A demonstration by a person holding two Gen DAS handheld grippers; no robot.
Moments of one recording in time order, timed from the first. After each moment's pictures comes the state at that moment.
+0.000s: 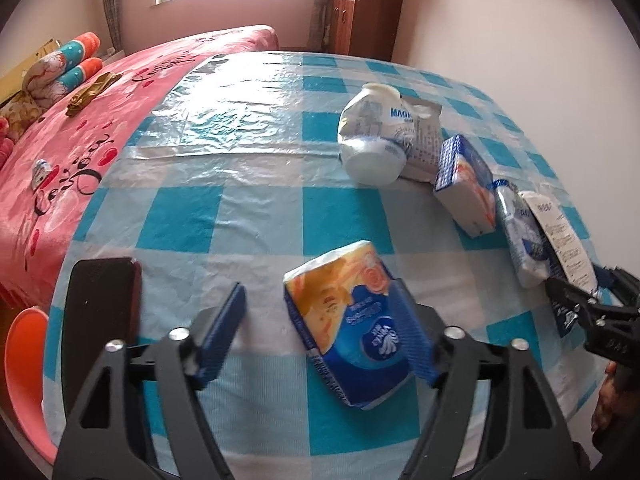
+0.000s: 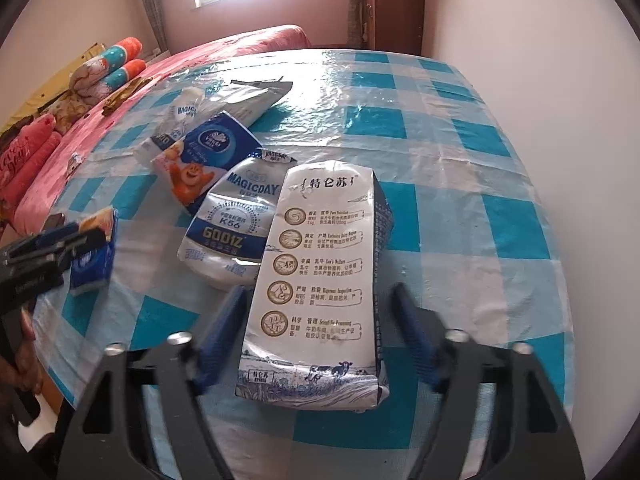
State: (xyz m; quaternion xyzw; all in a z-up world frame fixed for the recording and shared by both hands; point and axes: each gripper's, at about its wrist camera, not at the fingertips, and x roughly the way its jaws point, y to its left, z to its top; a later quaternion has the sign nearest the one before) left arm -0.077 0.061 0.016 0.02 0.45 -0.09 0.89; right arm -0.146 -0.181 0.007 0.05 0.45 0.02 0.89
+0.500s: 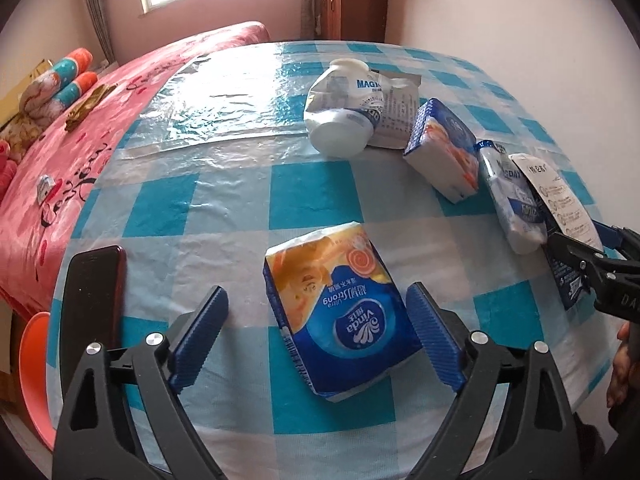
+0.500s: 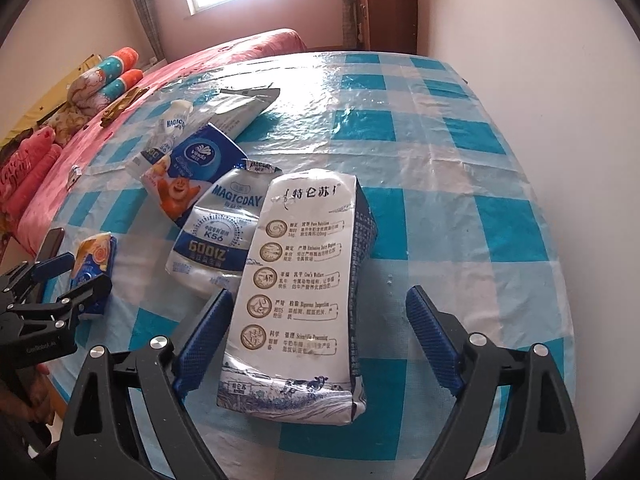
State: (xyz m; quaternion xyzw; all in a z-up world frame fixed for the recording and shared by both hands) left arm -0.094 0.034 0.009 0.07 0.46 -0.09 0.88; right arm -0.141 -0.193 0.004 0.06 0.45 0.02 0.89
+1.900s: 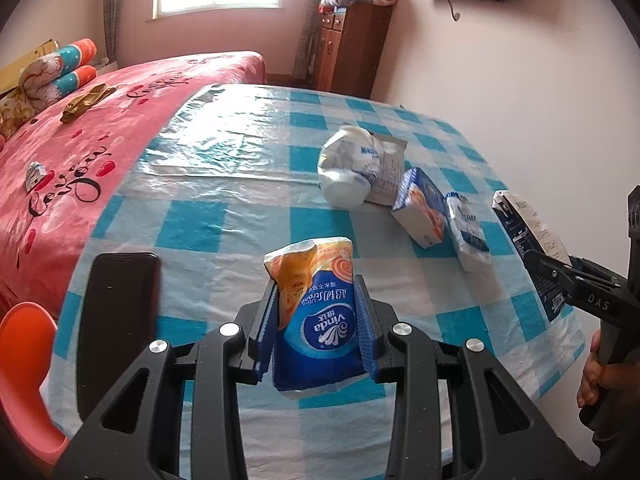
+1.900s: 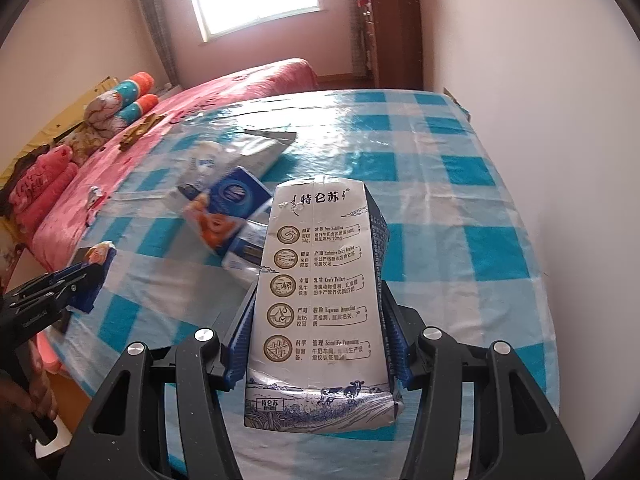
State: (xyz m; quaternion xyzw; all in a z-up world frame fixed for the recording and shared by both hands) left arm -0.113 0.081 0.048 -0.02 0.40 -0.13 0.91; right arm -0.159 -0.190 0.044 0.08 0.40 0.05 0.91
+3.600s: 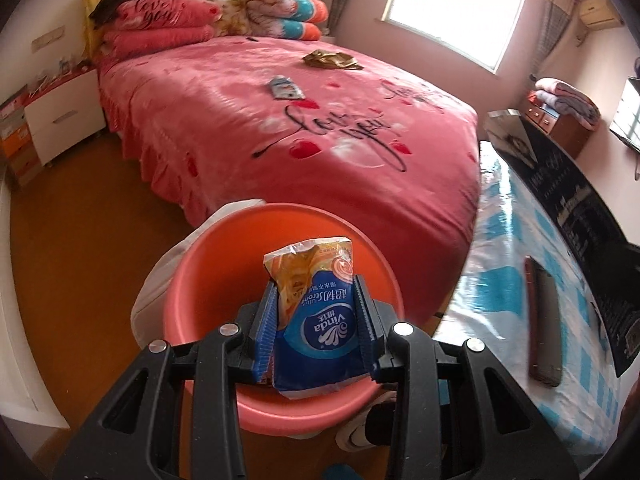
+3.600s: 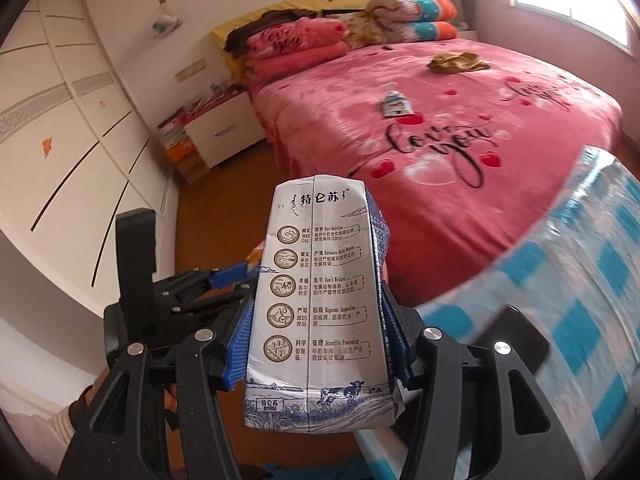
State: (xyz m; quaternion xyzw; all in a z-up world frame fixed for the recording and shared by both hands) left arm -0.209 0.403 0.011 -0.20 0.37 0.18 0.89; right arm -0.139 0.256 0.097 -0.09 0.42 0.50 0.75
